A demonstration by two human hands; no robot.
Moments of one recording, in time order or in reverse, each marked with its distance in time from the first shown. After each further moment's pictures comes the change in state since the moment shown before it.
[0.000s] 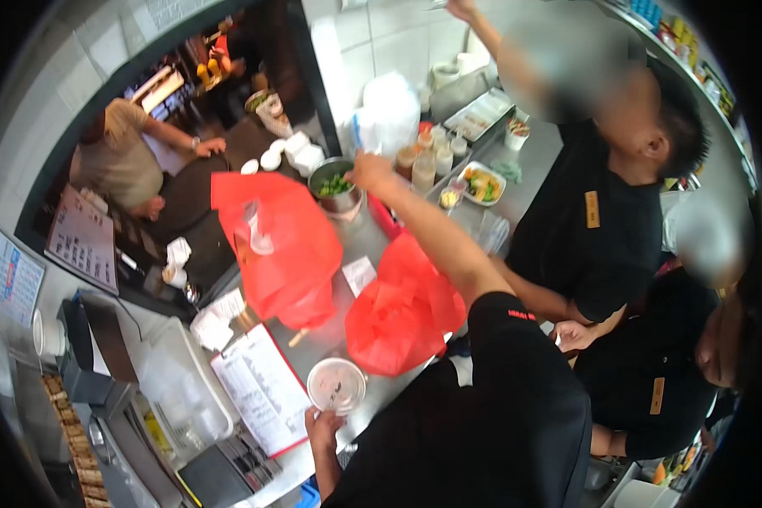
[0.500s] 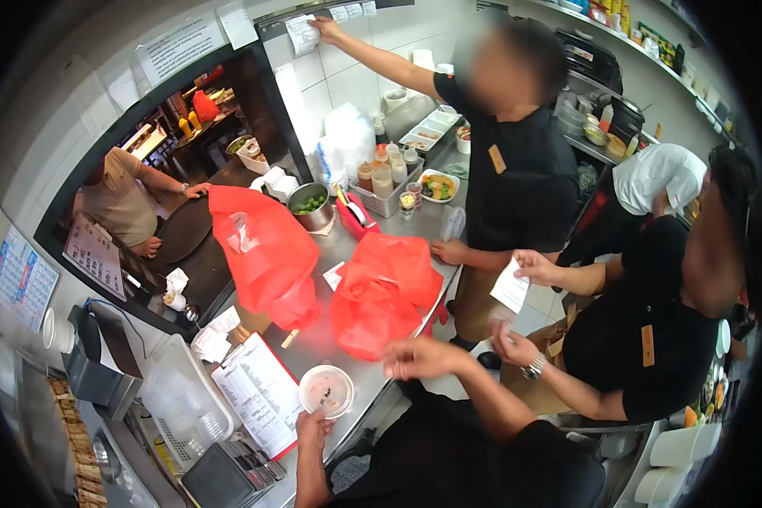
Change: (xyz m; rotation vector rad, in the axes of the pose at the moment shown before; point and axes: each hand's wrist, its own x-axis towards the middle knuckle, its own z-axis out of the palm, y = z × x) left_hand -0.019 0.025 -0.023 0.105 -0.235 -0.048; right_hand -0.442 -0.006 -0.040 1.017 -0.677 -0.134
